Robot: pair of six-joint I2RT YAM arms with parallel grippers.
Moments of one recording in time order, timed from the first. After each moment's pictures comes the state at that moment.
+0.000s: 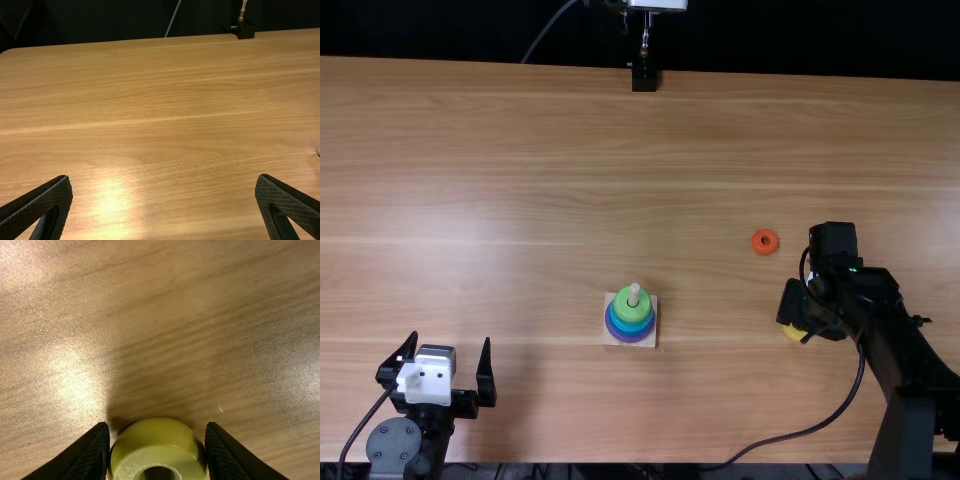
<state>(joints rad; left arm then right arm) -0.03 0.01 0.11 -0.38 0.03 0.03 -0.03 1.70 0.97 -0.68 0.08 0.26</state>
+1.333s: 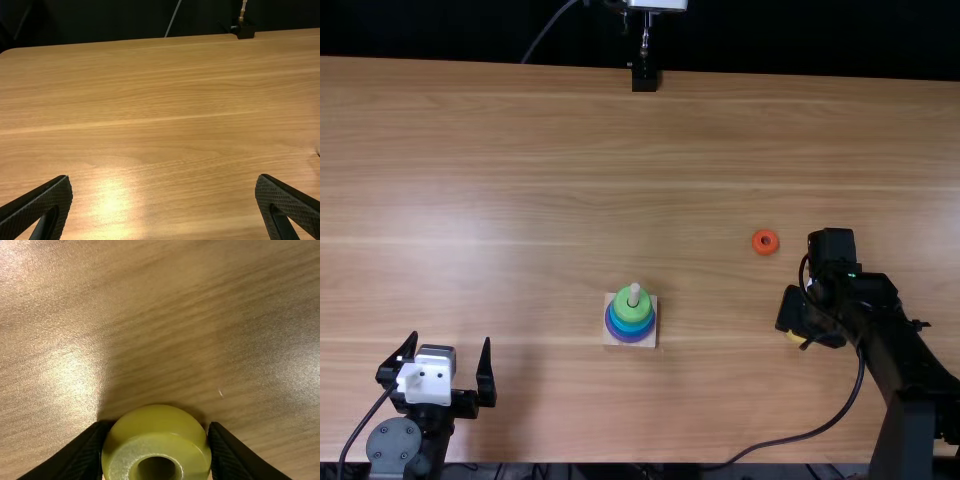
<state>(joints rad) -0.03 0.01 0.11 -0.38 0.03 0.03 -0.03 1.69 0.93 -0.69 0.08 0.27</state>
